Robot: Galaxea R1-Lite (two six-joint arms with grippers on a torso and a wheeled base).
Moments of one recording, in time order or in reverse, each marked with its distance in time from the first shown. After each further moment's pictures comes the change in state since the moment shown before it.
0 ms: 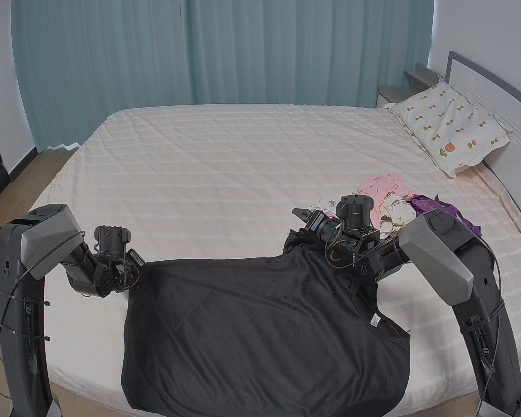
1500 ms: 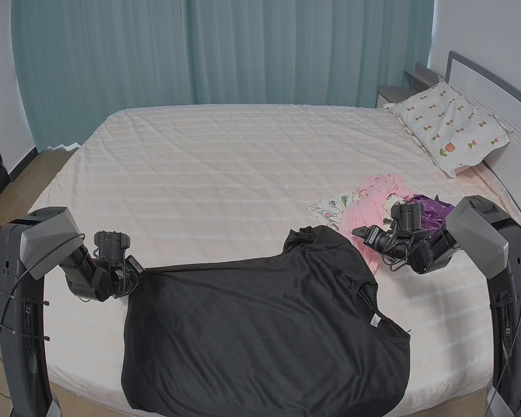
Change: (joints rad) left arm 0.004 -0.002 0.044 0.000 0.020 0.009; right arm -0.252 -0.125 0.269 0.132 0.010 -0.175
